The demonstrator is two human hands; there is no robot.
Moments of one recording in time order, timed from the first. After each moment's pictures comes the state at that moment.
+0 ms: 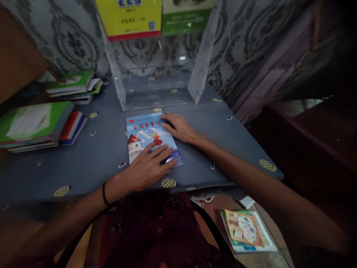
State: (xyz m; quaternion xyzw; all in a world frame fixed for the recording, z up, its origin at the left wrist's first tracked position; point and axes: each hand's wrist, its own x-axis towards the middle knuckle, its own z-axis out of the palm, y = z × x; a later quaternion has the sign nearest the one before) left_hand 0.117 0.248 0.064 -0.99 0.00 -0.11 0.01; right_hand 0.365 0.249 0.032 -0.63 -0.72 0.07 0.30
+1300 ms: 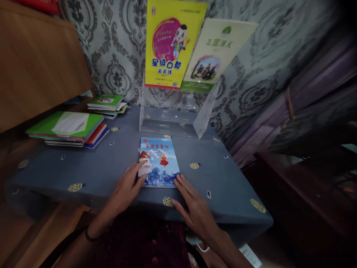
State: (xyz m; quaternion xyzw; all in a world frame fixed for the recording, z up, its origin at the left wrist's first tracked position) left_hand 0.047 0.233 0.038 -0.82 -0.36 -0.31 -0.32; right_hand 0.279 0.084 0.017 -0.62 -0.73 0.00 0.29
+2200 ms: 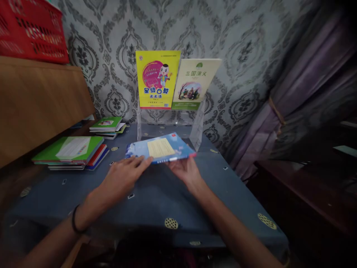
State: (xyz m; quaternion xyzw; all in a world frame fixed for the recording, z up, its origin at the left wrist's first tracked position) left_hand 0.052 0.280 0.156 -0.96 -0.21 -0.20 0.06; right_hand 0.311 0.245 0.103 -0.44 -0.47 0.45 0.63
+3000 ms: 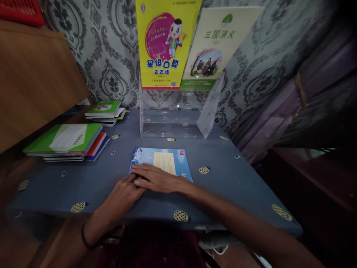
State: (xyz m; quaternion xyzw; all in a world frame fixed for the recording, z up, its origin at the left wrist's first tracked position) left_hand 0.029 0.275 0.066 -0.98 -0.15 -0.09 0.06; right_hand 0.225 0.250 0.075 -0.43 -0.86 0.21 0.20
